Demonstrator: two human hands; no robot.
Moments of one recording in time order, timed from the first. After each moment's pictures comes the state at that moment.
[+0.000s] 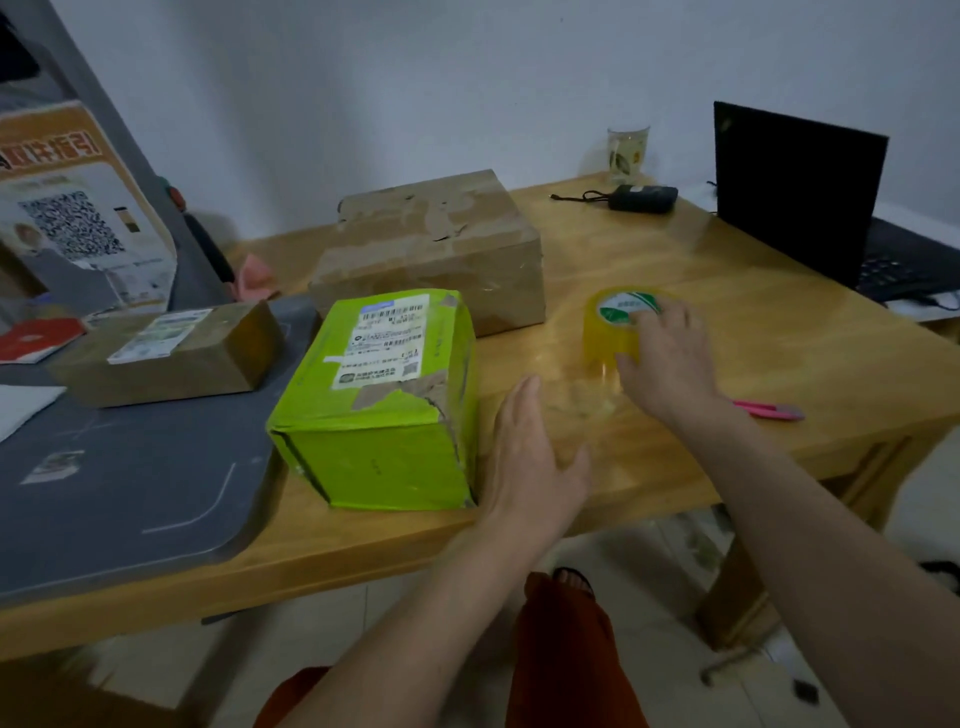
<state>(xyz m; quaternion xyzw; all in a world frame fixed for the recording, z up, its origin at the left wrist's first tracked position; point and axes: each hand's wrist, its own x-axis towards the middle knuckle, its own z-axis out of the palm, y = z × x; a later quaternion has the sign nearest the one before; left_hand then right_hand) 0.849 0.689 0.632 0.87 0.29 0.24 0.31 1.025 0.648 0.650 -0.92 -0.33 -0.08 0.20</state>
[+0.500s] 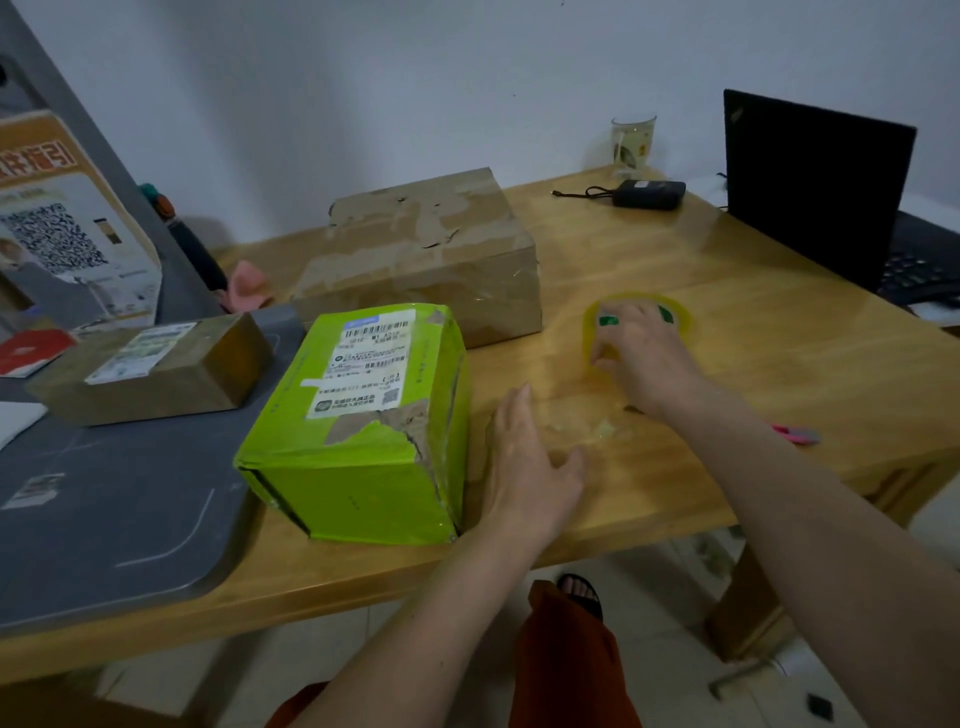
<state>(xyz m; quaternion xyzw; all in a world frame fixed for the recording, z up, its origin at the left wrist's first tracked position) 0.881 0.702 0.633 0.84 0.36 0.18 0.36 1.054 0.672 0.653 -0.87 -0.46 -0.04 0.17</state>
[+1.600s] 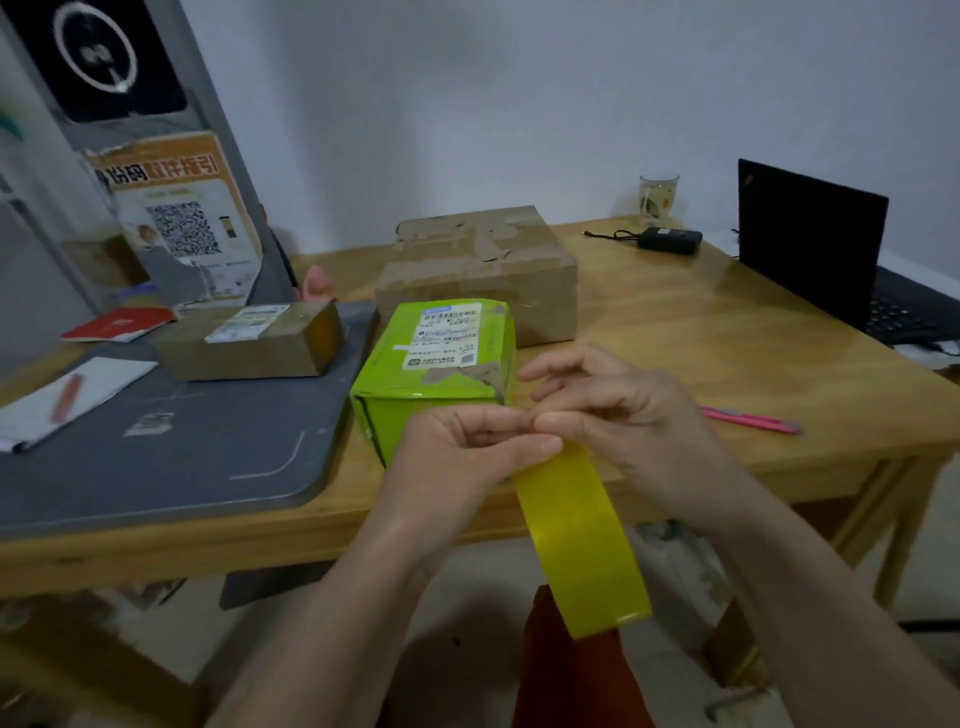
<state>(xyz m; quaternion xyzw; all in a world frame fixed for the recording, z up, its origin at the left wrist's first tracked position) 0.729 0.665 0.728 0.65 0.22 0.31 0.66 0.879 0.582 0.717 -0.52 -0.61 0.19 0.57</state>
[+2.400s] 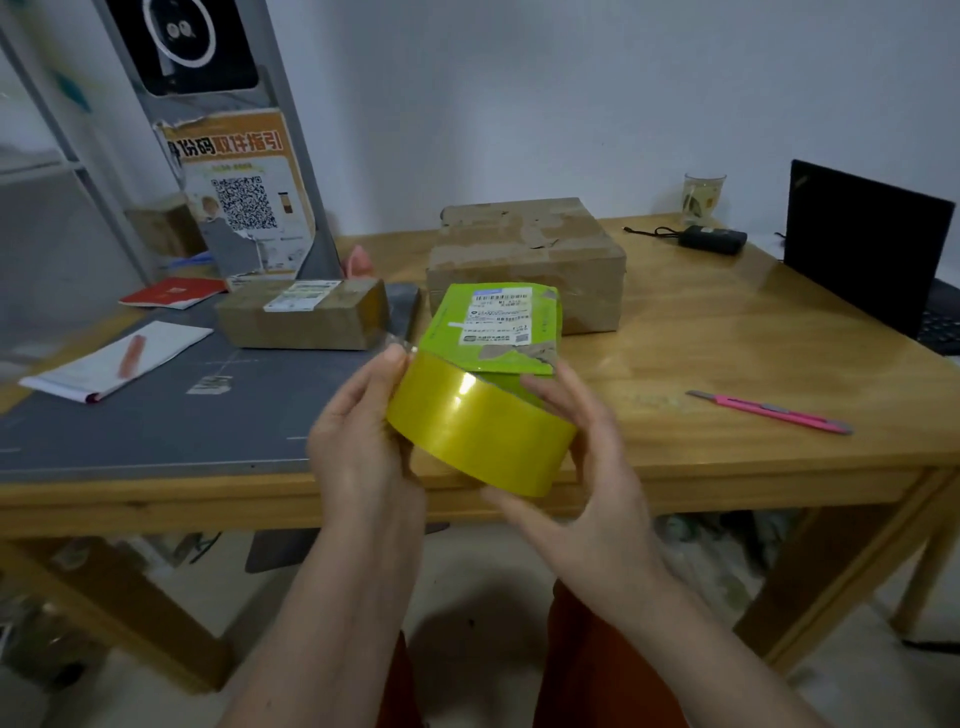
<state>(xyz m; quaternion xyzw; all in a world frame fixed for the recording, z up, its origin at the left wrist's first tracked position) 0.679 0.701 0.721 0.32 0.36 0.57 0.66 0.782 0.595 0.670 -0.54 -0.56 0.07 0.63</state>
